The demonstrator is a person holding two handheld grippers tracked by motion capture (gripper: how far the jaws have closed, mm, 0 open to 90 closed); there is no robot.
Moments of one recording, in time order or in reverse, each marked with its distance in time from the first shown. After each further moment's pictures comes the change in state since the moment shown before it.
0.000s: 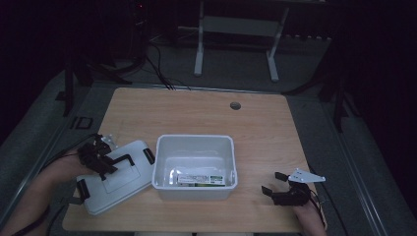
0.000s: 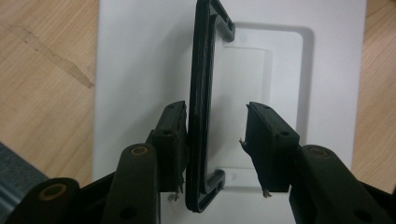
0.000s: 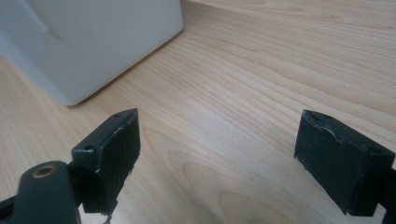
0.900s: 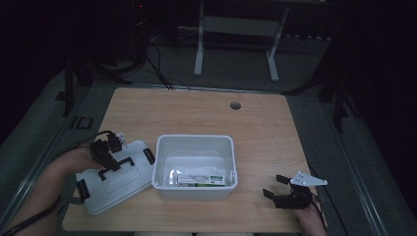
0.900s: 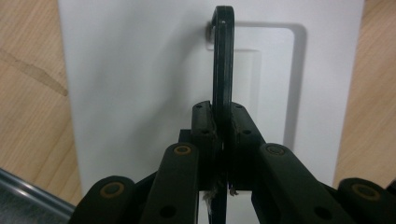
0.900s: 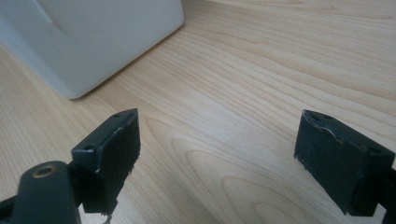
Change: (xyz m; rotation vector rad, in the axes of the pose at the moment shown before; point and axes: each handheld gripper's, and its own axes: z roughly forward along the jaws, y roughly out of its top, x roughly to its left) left arm 0.001 0.029 0.010 0.146 -0.074 0.023; right arm 0.001 -0.008 -0.004 -0.003 0.002 0.014
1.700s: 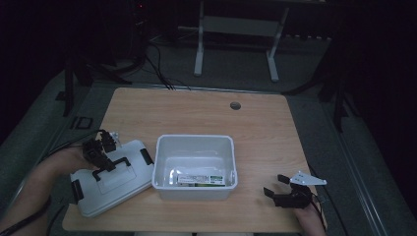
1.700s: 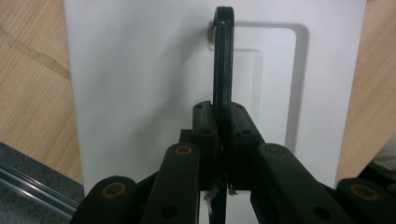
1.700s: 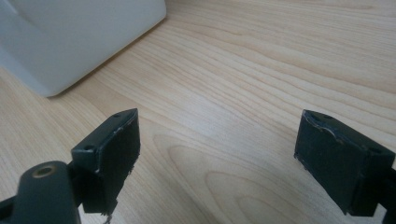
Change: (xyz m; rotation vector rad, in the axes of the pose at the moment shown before) left arm -0.007 -0.013 -0.022 -0.010 0.004 0.014; right arm -0.004 -0.003 0.003 0.016 -0.049 0.015
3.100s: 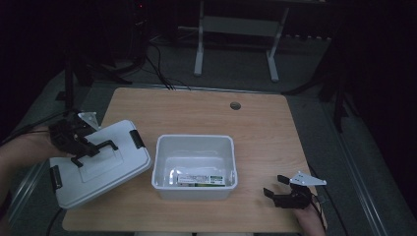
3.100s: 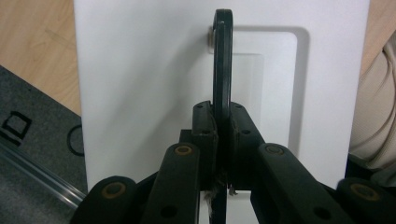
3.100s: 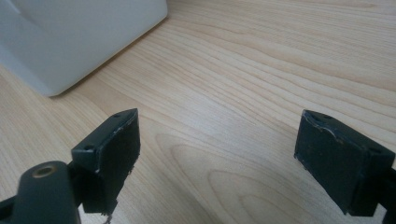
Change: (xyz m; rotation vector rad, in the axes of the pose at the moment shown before) left arm -0.027 -0.016 -0.116 -0.127 0.101 0.044; right arm 0.001 0.000 0.000 0.001 0.002 0.003
